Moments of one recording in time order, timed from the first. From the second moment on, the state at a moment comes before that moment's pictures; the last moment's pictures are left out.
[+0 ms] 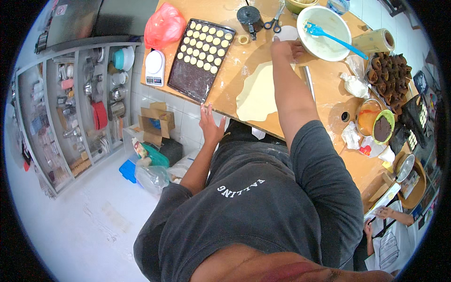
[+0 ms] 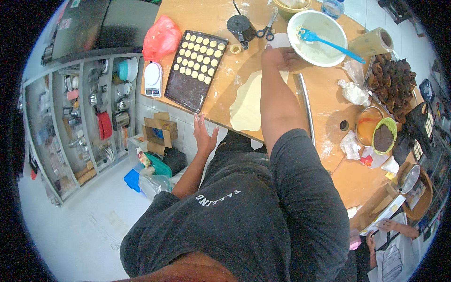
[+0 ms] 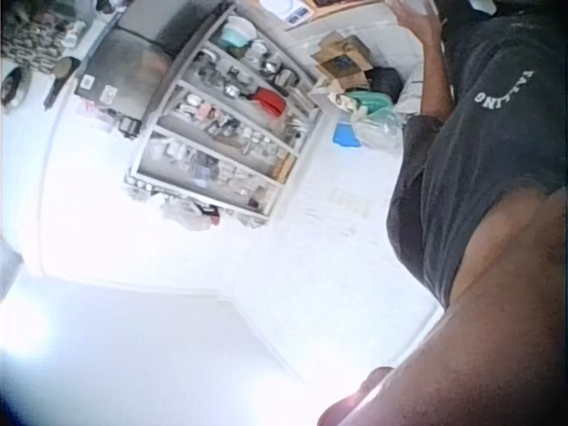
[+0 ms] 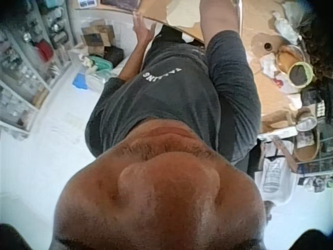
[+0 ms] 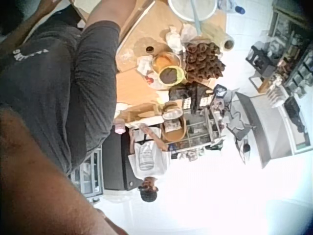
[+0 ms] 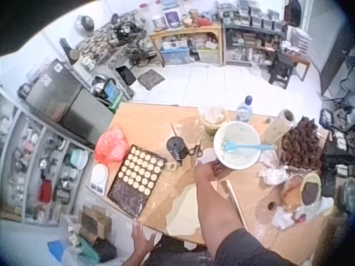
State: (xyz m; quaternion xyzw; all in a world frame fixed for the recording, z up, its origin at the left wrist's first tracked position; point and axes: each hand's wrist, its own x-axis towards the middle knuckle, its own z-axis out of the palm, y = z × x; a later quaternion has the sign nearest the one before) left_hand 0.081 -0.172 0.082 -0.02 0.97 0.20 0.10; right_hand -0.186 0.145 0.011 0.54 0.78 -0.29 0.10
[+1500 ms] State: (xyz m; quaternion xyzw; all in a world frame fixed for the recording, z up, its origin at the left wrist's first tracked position) left_hand -0.031 0.020 0.020 0.27 0.95 0.11 0.14; right_hand -0.048 0.242 0.043 0.01 0.95 -0.30 0.04
